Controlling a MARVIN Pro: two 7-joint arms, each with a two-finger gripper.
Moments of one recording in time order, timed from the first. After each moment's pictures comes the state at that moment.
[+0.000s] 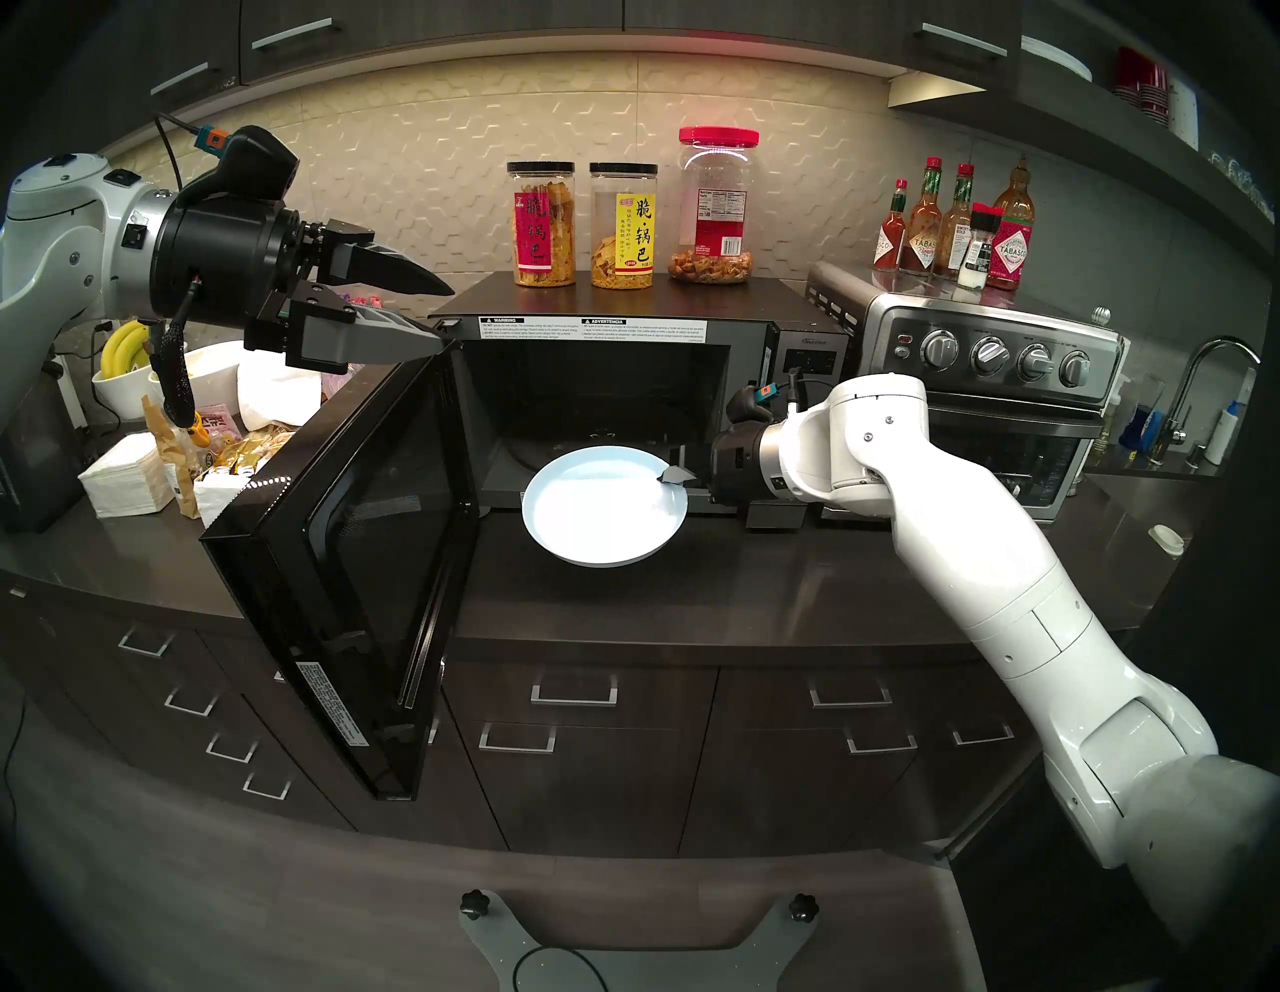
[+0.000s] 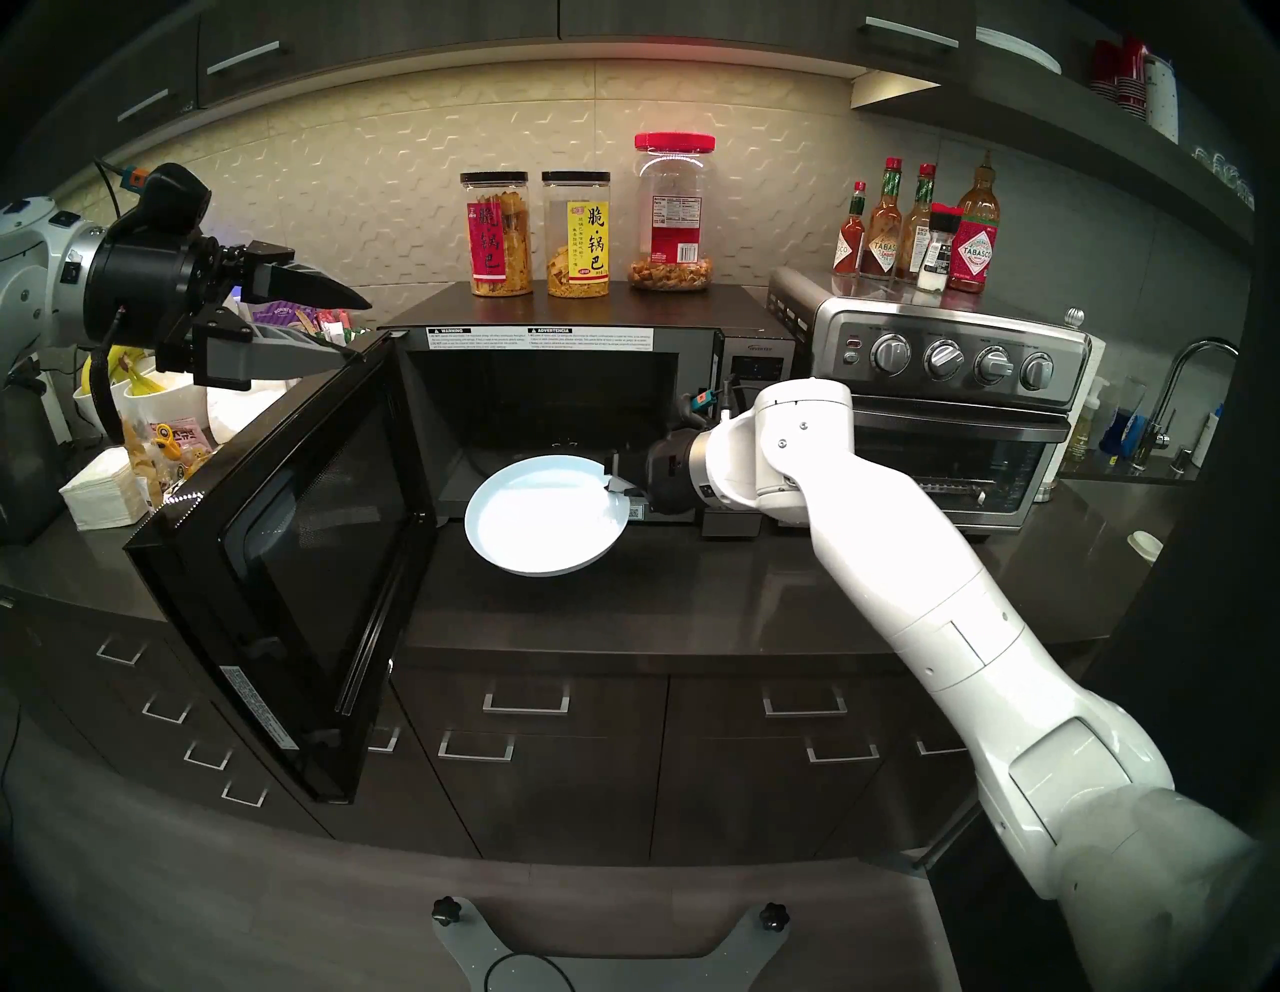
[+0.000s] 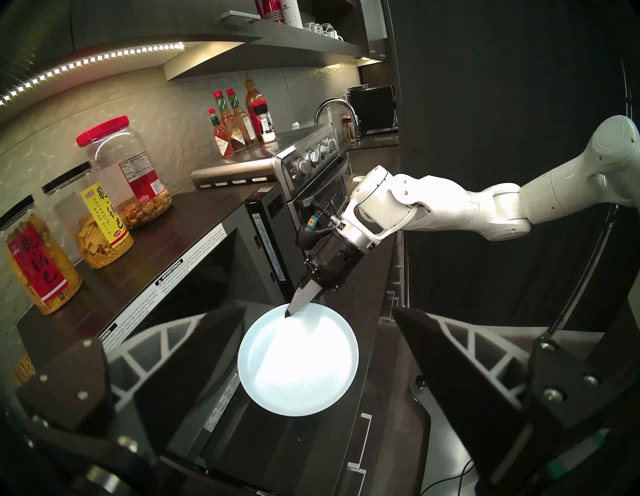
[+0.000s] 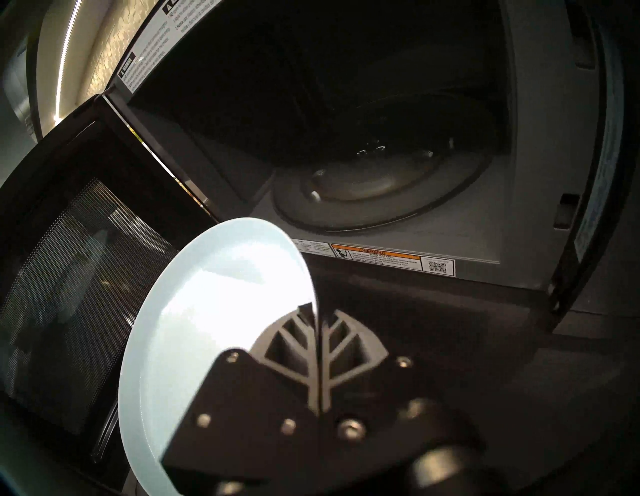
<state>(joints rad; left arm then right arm) 0.44 -0.10 -0.90 -1.91 -1.19 0.54 -0.95 -0.81 -1.08 0.97 -1.65 1.53 0.89 -0.45</state>
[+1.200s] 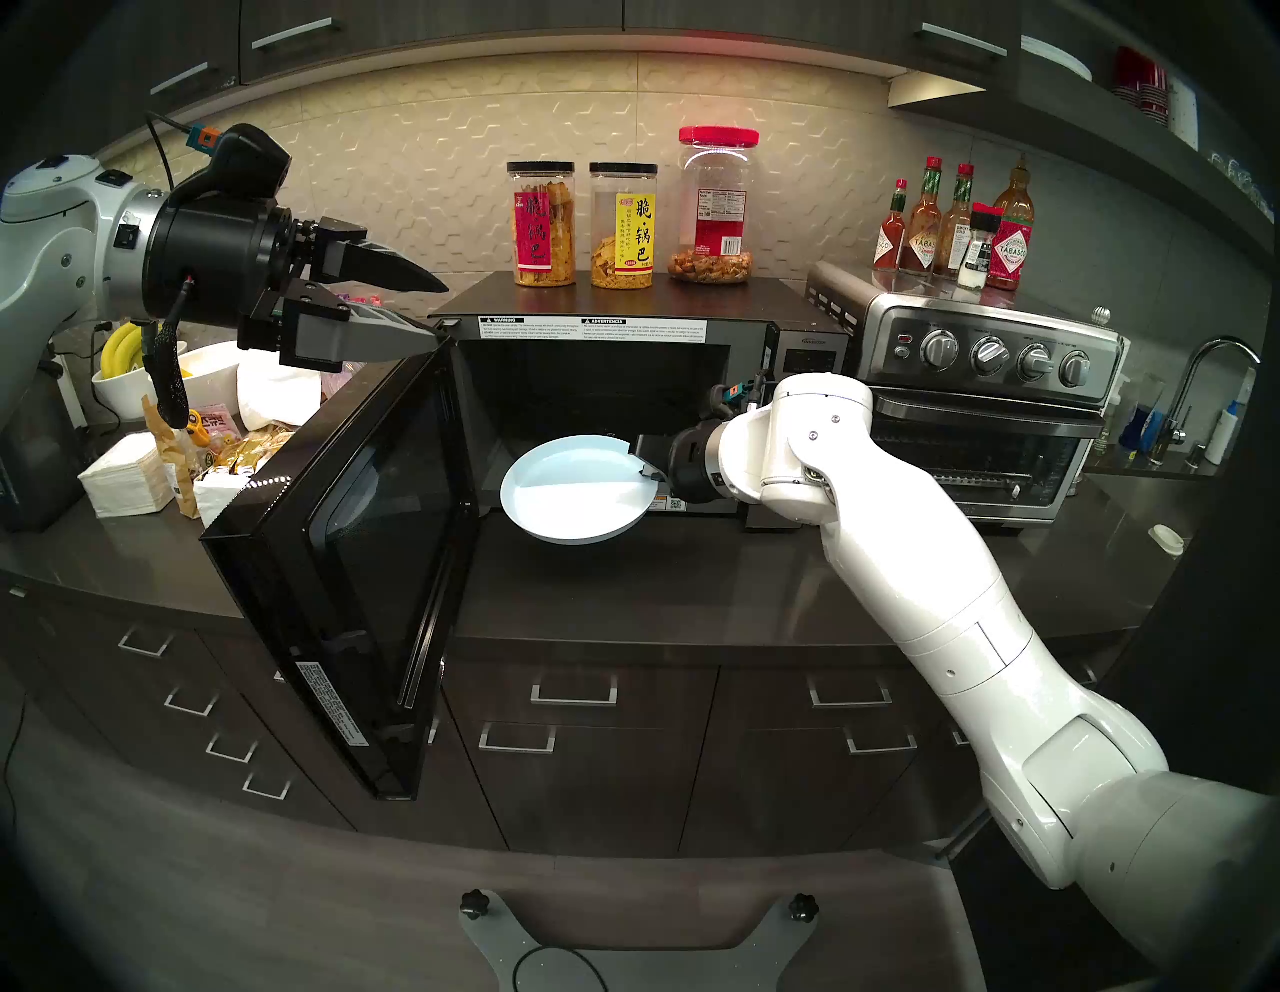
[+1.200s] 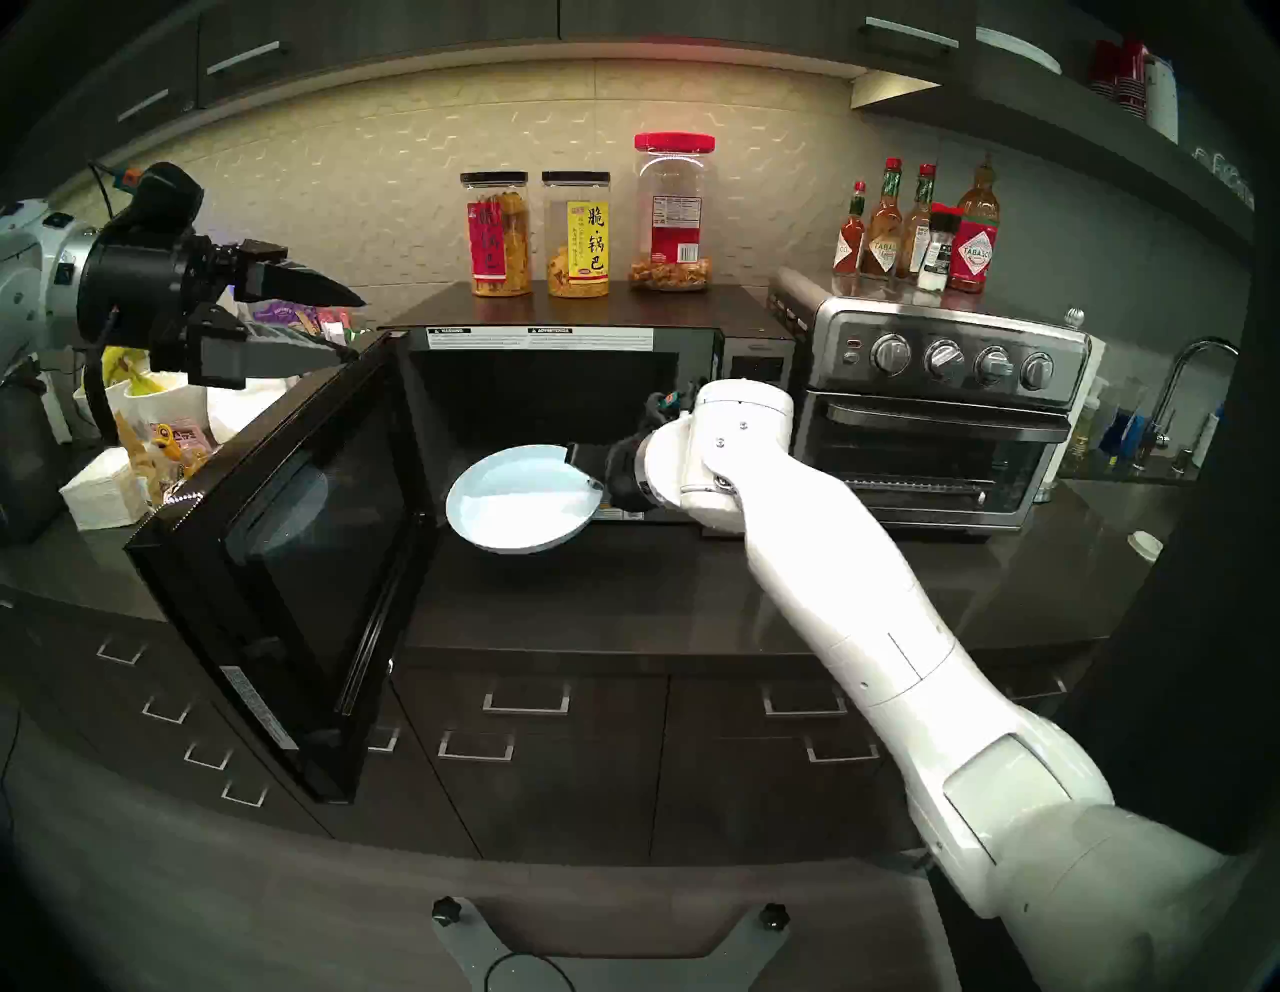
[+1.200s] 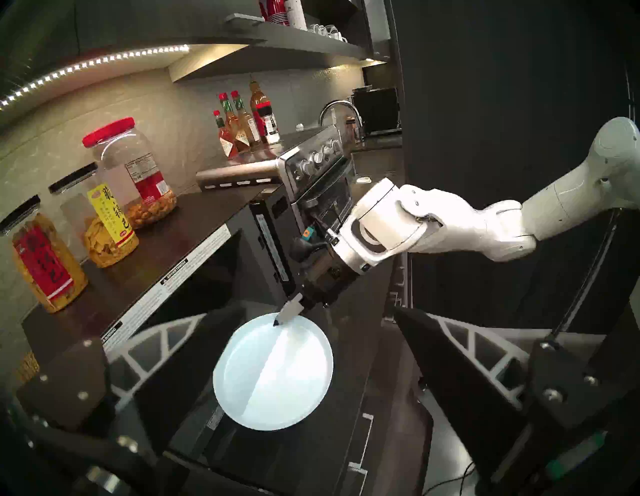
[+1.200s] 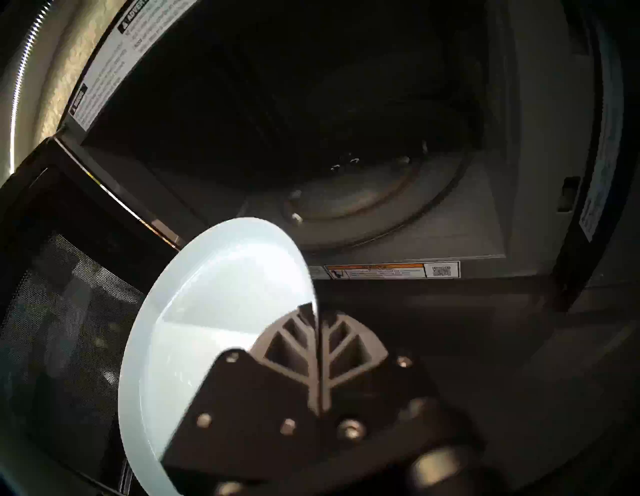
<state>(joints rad) 0.64 -0.10 -1.11 -1.93 -1.18 0.56 -0.95 -0.85 -1.24 0.97 -1.68 1.59 0.74 -0.83</state>
